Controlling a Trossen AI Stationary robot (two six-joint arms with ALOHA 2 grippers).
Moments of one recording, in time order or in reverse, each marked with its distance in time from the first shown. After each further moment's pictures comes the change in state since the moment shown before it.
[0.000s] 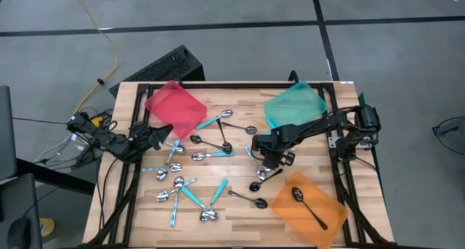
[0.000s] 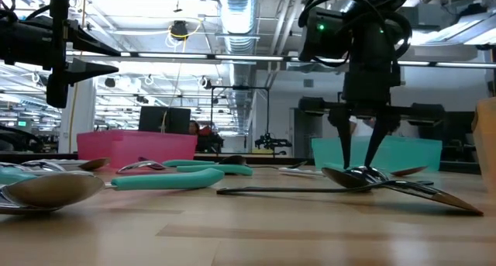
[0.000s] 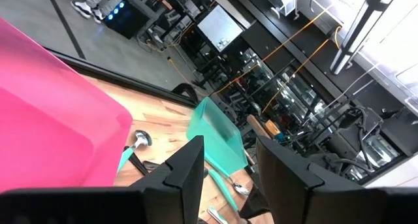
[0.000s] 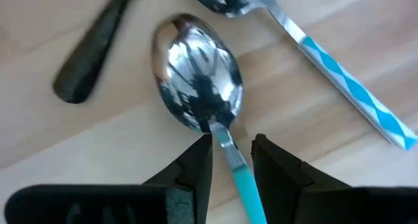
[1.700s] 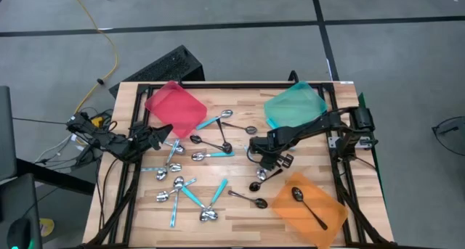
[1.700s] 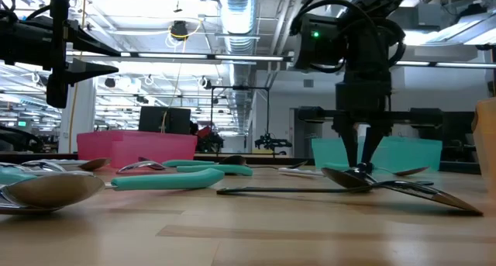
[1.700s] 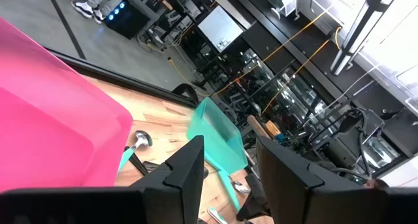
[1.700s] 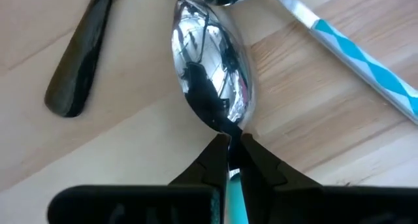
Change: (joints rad) left arm 0.000 0.000 0.000 0.000 -0.002 0.000; right arm 0.004 0.080 0.040 -0.016 0.053 0.127
